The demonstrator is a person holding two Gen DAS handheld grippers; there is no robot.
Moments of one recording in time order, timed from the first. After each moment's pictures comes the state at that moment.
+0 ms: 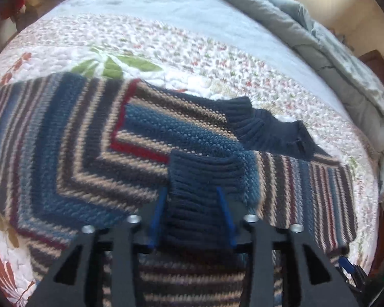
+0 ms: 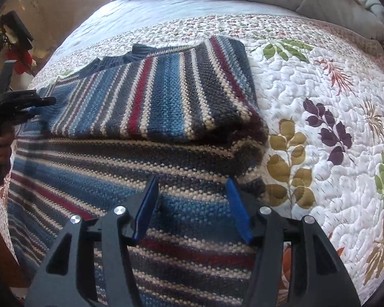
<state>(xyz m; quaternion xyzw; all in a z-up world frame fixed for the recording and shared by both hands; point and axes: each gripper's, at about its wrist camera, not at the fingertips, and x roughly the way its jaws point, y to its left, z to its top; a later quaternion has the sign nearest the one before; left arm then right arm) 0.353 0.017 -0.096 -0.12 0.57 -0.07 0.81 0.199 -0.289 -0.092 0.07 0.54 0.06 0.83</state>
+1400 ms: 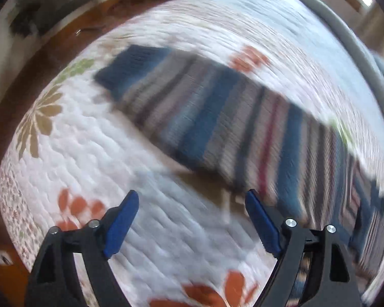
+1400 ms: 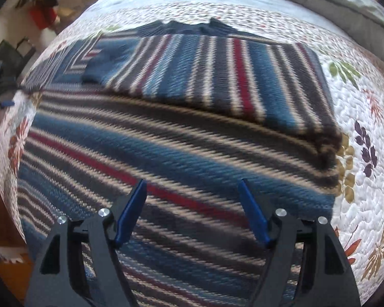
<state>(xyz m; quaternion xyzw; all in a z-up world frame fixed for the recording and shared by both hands) 0.324 0.340 -0.079 -0.18 0.58 0.18 0.77 0.188 -0.180 -0.082 -0.02 0.59 0.12 0.80</state>
